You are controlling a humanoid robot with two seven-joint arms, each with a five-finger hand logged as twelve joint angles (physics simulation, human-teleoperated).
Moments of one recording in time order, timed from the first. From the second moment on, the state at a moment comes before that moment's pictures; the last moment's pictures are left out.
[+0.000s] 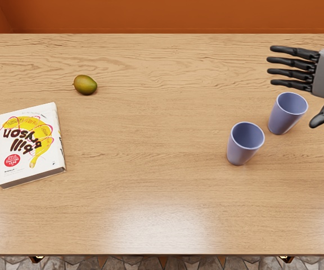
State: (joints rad) left arm 0.09 0.00 -0.08 -0.29 0.09 0.15 0.13; right arm 0.73 -1.24 0.71 1.54 0.04 0.61 -0.18
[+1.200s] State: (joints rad) left arm 0.09 0.00 -0.08 -0.29 0.09 0.15 0.13; right arm 0.90 -0.92 0.48 1.75 -0.66 -0.01 -0.50
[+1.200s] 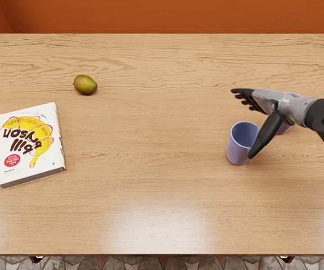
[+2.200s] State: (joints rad) left arm 0.09 0.00 -0.08 -0.29 0.09 0.15 0.13; right arm 0.84 -0.87 0.41 1.75 -0.74 -0.19 -0.52
